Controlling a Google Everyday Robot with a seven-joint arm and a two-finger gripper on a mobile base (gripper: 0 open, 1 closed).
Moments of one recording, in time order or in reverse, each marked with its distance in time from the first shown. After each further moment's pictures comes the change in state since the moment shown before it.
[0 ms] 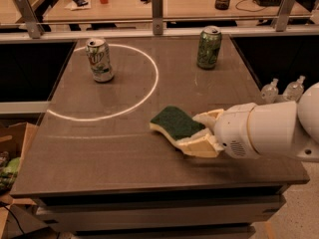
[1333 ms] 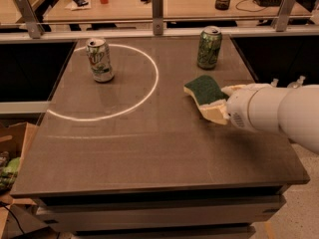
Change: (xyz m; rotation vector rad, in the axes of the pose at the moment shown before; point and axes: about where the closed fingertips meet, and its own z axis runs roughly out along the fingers) arm 0.005 -0.121 -0.009 0.437 0.010 0.075
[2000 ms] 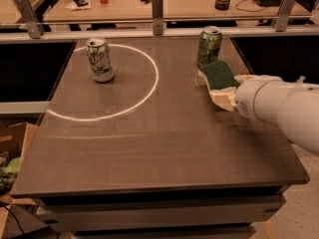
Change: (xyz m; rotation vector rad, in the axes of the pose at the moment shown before) arm -0.008 -0.048 0.009 0.140 -0.068 0.072
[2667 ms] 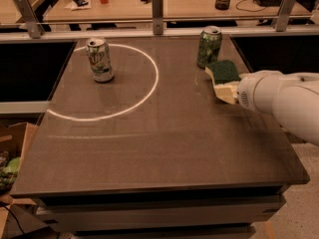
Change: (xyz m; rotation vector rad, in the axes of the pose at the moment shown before) arm 0.008 -0.027 0.019 0.044 0.050 0.104
